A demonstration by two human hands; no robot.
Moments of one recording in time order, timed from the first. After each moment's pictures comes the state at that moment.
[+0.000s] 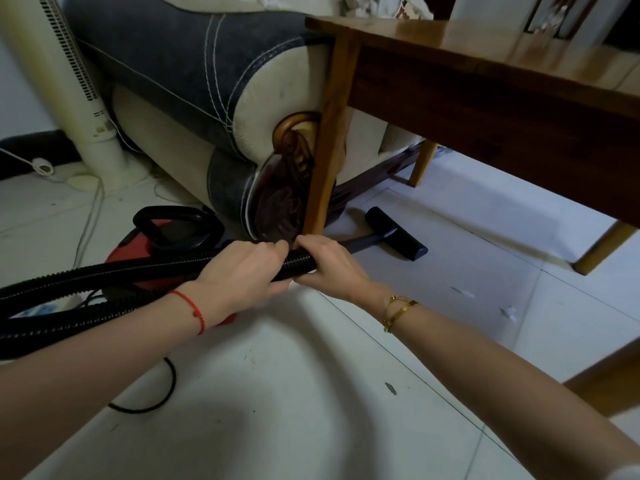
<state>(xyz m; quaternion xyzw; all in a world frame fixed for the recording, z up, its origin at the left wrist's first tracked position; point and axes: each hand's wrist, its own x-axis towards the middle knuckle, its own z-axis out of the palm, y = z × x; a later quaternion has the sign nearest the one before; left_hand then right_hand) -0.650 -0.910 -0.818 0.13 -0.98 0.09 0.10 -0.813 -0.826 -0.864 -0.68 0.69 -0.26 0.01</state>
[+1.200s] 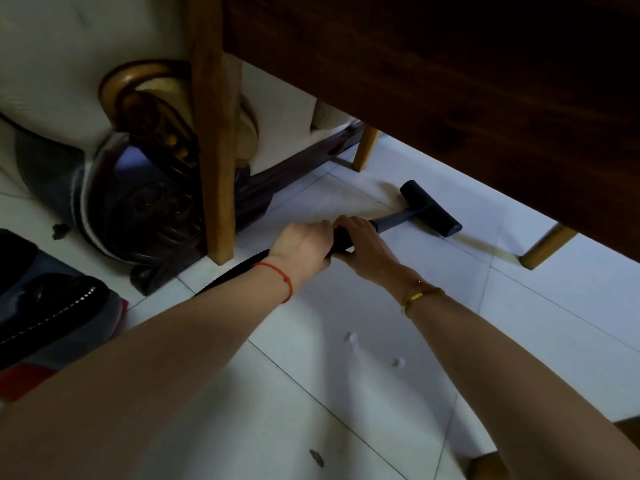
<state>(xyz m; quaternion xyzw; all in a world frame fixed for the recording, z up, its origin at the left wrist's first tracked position) -0.952 -0.877 -0.889 0.15 -0.99 0.07 0.04 -1.070 -0.779 -0.922 -0.50 0.84 -0.20 0.03</state>
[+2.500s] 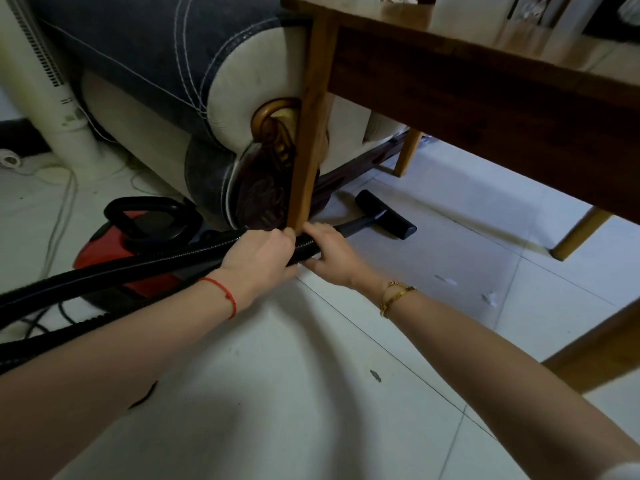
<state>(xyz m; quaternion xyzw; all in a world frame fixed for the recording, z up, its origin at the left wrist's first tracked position) -0.697 -0.887 -0.824 0.18 -0.98 0.09 0.07 -0.846 -0.814 -0.877 -0.63 0.73 -0.26 0.05</state>
